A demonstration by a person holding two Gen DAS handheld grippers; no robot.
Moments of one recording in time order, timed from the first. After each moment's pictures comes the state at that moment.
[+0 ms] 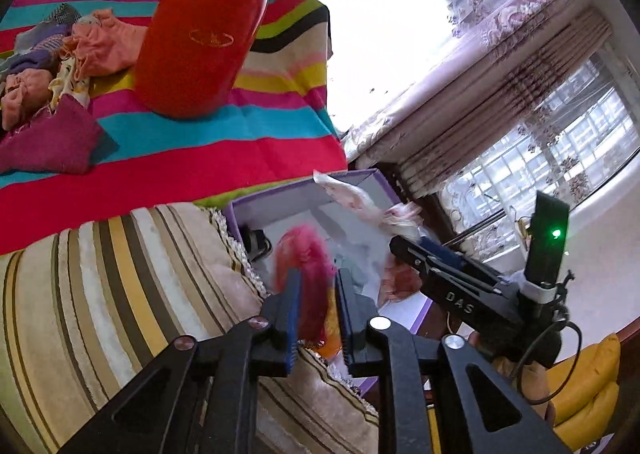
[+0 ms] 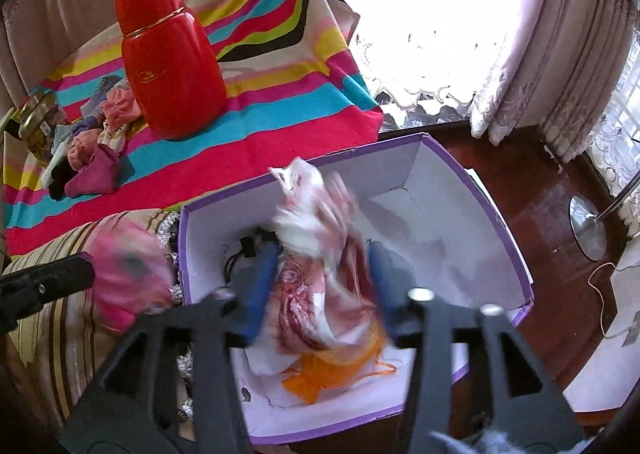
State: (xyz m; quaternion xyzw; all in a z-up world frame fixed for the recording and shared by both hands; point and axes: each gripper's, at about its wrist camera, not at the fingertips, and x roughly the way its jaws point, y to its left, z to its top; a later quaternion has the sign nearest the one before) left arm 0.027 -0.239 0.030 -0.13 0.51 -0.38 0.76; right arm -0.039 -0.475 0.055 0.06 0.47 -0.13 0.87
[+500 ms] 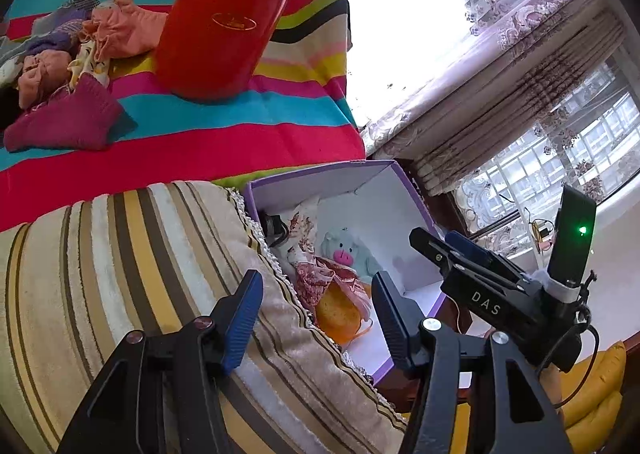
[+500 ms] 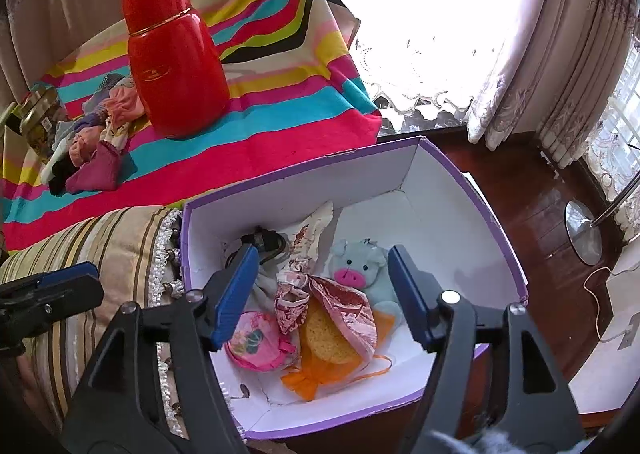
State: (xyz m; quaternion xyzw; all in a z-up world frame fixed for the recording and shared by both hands) left arm 0.021 -0.235 0.022 -0.13 0.53 -0.35 0.77; right arm -0.044 -0.470 0.060 0.05 0.47 -0.13 0.87
